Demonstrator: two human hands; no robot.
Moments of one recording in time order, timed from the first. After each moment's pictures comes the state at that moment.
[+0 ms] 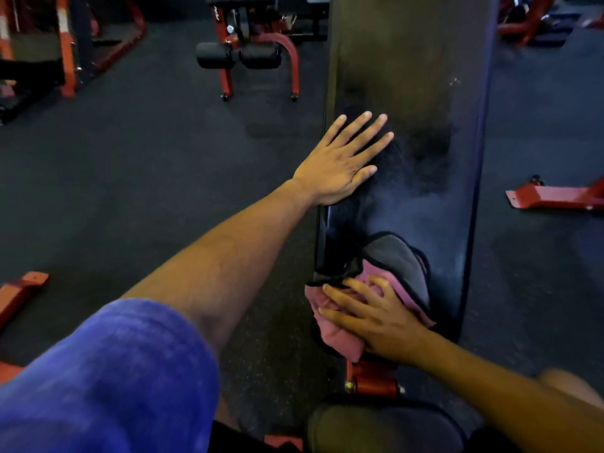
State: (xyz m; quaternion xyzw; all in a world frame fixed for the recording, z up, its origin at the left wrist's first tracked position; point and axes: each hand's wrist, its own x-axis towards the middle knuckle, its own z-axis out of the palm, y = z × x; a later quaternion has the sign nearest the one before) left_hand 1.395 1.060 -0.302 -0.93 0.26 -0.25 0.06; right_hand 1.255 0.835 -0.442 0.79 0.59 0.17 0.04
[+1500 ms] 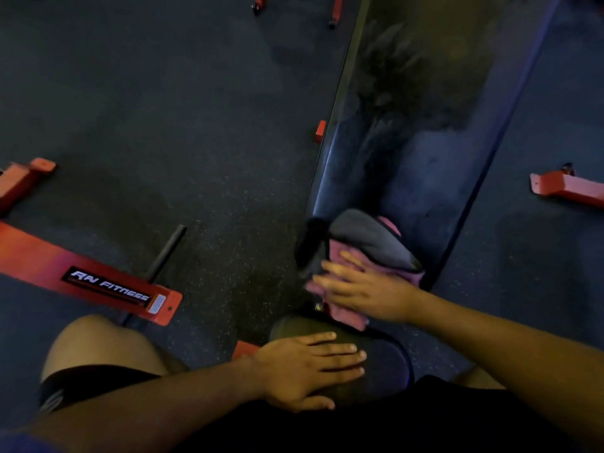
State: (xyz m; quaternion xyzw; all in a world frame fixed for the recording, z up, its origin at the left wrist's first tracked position) left_hand 1.031 0.955 -0.506 -0.90 0.38 0.13 -0.15; right_hand 1.240 0.788 -0.483 0.61 0.76 0.15 0.14
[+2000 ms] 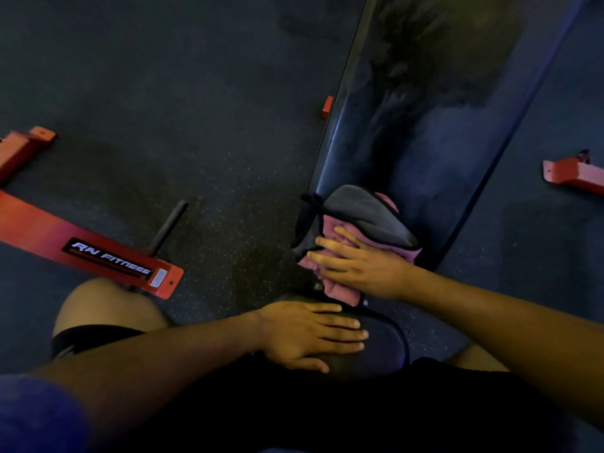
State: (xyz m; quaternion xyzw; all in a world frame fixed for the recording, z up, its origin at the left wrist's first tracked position) left_hand 1.062 0.965 -0.505 -0.87 0.44 0.14 -0.18; right_hand 1.247 0.804 -0.481 0.60 0.77 0.10 0.17
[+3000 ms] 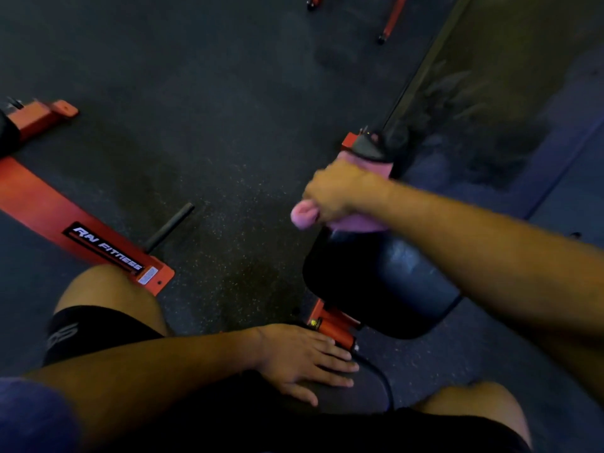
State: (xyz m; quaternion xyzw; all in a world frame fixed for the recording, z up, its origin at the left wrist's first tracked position) left_hand 1.082 0.969 -0.511 -0.86 0.42 0.10 -0.26; right_hand 1.308 1.000 -0.325 0.69 0.64 -0.12 0.32
